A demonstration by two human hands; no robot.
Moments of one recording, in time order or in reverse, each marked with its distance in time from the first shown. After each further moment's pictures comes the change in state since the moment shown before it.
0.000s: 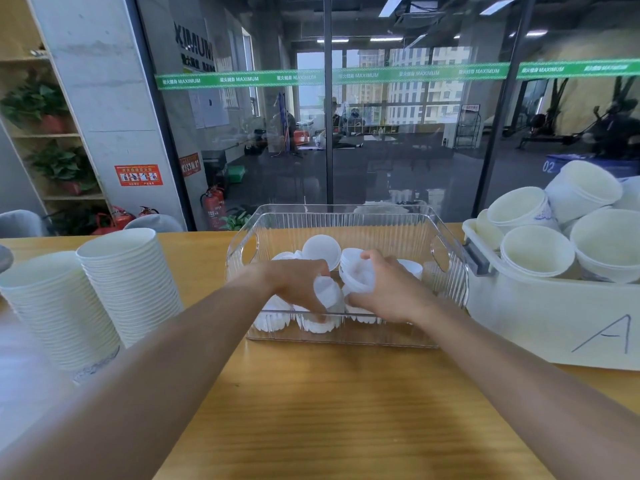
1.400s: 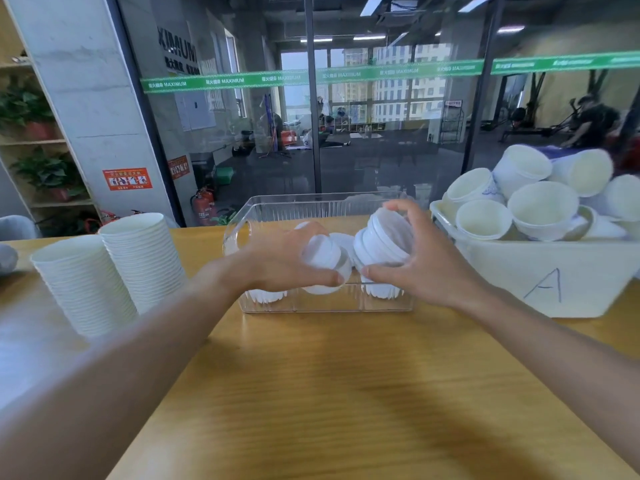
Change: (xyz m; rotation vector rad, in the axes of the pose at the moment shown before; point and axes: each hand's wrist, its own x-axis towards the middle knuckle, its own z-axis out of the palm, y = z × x) left_hand -0.102 0.047 -0.008 -0.103 0.327 0.050; right_hand -0.107 0.010 -0.053 0.296 0.348 -0.239
